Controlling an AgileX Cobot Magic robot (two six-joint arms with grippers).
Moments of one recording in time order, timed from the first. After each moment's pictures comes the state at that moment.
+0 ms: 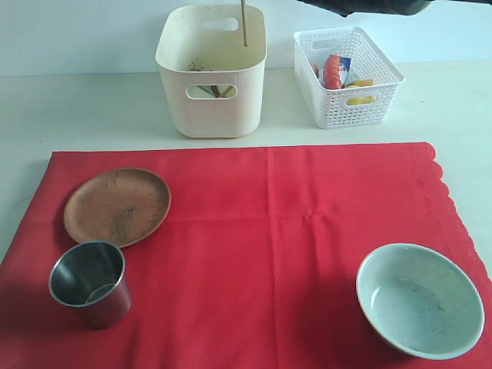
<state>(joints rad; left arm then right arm) 0.08 0.01 0.00 0.06 0.10 -0.05 0.48 2.13 -1.72 0.45 -0.13 -0.46</state>
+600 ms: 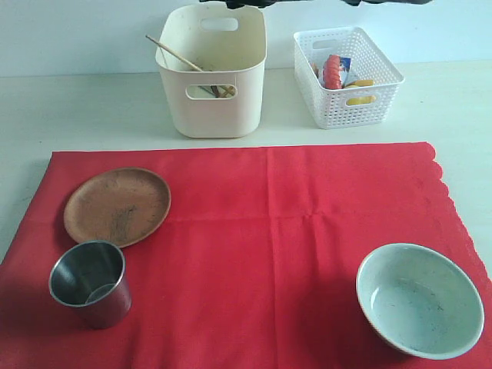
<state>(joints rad) 0.08 0.01 0.00 0.06 0.10 -0.05 0.47 2.10 -1.72 0.44 0.11 -0.45</state>
